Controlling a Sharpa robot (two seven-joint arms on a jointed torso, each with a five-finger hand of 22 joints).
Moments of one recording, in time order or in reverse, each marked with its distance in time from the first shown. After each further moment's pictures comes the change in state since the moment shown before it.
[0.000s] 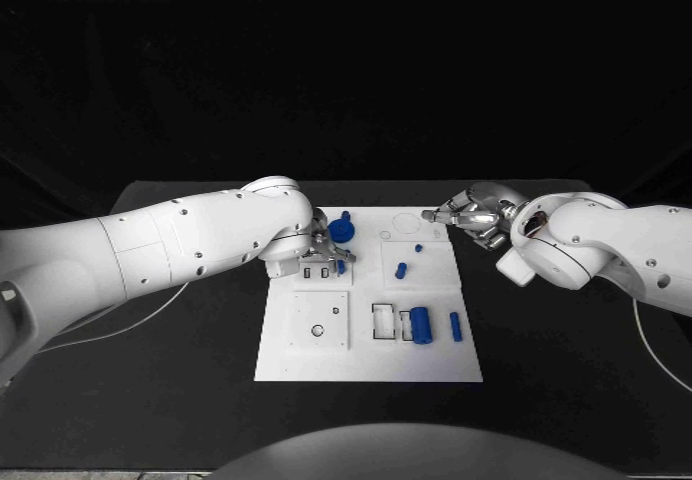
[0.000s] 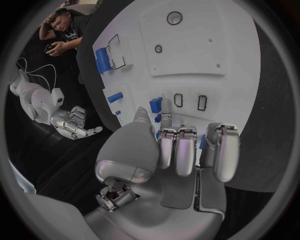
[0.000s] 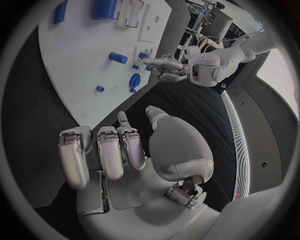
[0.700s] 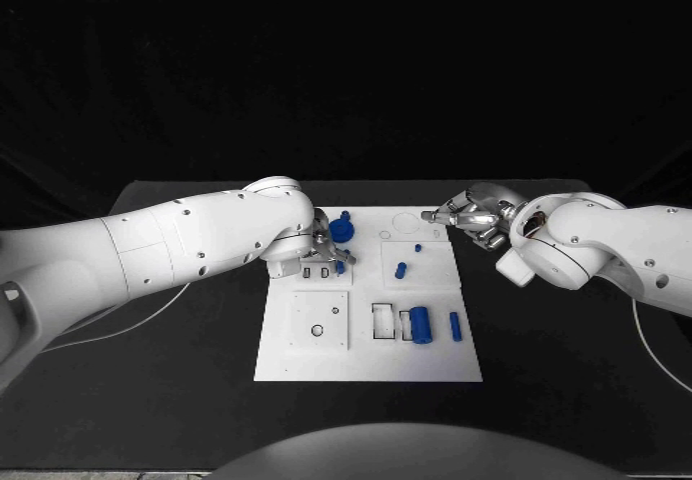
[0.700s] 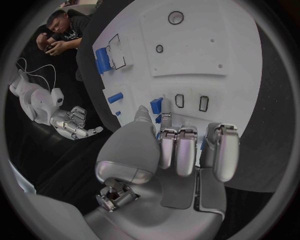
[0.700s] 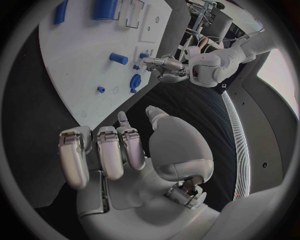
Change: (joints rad) left arm -0.002 0.010 0.000 -0.007 0.000 0.002 -0.003; left_hand 0.046 -0.015 0.003 -0.003 0.020 0.000 0.000 -0.021 0.018 0.002 0.002 0.004 0.000 0.000 0.000 0.000 0.001 0.000 -0.004 -0.004 0.000 0.000; right arm -0.002 0.001 -0.001 -0.001 -0.001 0.001 -0.004; right_hand 0.000 0.000 0.000 0.000 0.000 0.000 0.000 0.000 0.000 0.000 0.000 0.000 0.000 0.000 0.000 0.000 0.001 0.000 0.000 0.000 0.000 0.000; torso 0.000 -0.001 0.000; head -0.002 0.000
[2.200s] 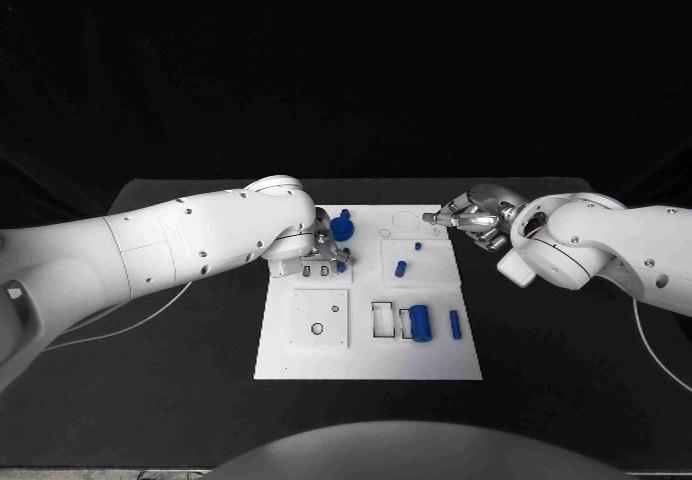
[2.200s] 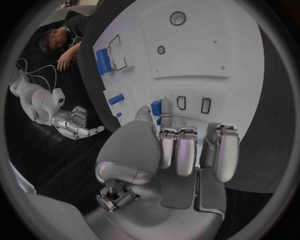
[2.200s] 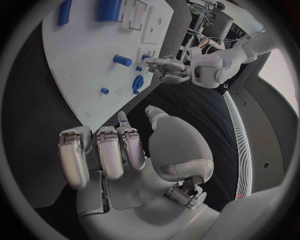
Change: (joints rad) left arm -0.002 0.005 0.000 -0.002 0.000 0.006 0.003; left_hand 0.045 -0.034 0.038 0.001 0.116 0.011 -0.004 -0.045 0.043 -0.002 -0.002 -0.003 0.000 -0.001 -0.006 0.000 0.000 0.000 0.004 -0.004 0.000 0.000; right arm -0.006 -0.003 -0.001 -0.003 -0.004 0.006 -0.011; right_hand 0.008 0.000 -0.003 -0.003 -0.004 0.000 0.000 0.000 0.002 0.000 0.000 0.000 0.000 -0.004 0.004 0.000 0.000 0.000 0.000 0.000 0.000 0.000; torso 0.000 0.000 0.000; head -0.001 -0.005
